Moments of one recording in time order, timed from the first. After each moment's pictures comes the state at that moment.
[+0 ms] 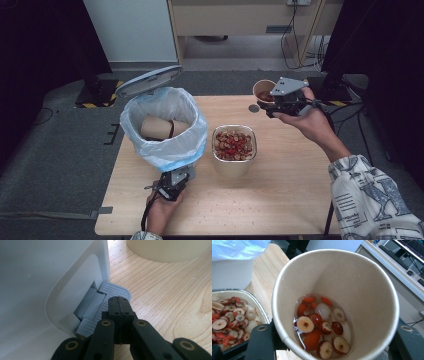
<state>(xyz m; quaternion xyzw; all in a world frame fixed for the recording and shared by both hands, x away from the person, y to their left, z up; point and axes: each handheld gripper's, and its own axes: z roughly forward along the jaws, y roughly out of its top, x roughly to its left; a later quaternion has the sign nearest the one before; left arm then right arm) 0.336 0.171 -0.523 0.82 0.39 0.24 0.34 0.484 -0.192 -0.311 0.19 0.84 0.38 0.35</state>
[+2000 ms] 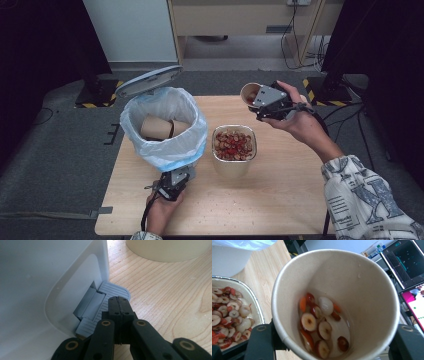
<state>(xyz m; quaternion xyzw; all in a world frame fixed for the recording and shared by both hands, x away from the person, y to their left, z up) 0.336 0.172 -0.522 0.82 0.39 0.24 0.34 0.468 -0.153 -0.307 0.09 0.85 0.31 0.43</state>
